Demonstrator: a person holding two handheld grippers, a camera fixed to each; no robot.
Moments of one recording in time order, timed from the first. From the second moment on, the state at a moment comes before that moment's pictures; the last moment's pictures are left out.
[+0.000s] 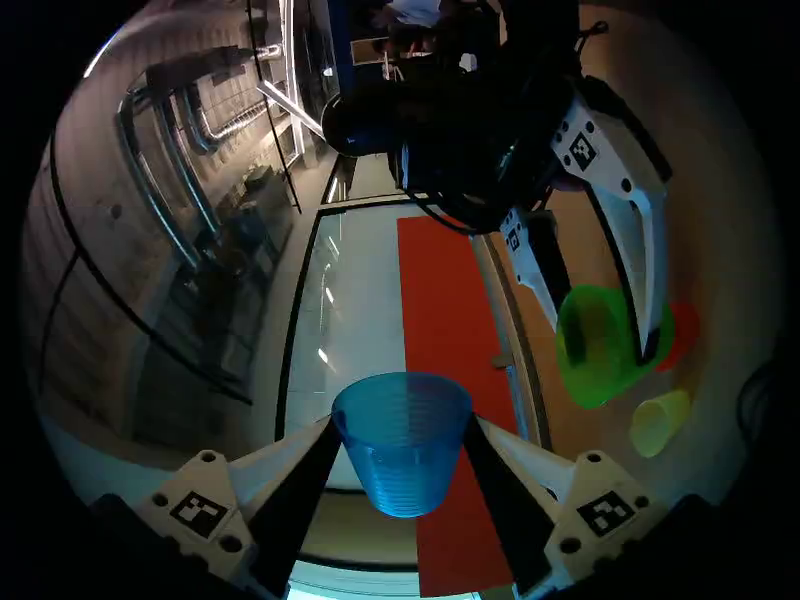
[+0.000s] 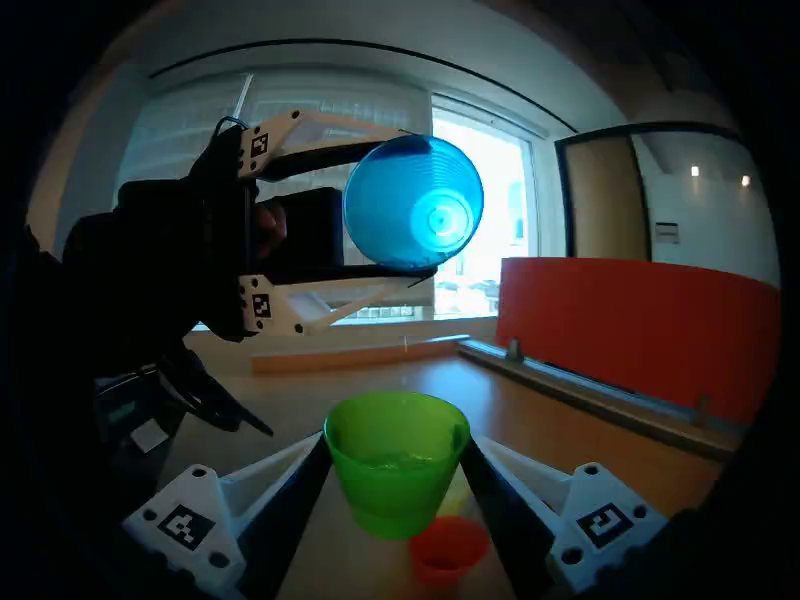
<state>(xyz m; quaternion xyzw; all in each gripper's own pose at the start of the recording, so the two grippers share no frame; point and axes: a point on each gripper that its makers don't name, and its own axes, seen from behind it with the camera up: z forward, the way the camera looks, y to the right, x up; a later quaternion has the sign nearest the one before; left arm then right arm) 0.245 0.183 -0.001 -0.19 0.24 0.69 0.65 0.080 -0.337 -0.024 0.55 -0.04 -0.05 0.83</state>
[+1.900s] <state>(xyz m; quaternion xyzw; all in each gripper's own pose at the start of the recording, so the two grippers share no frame) 0.240 0.157 0.025 -0.33 0.09 0.21 0.92 0.089 -0.327 -0.023 0.54 -0.03 -0.05 0.84</state>
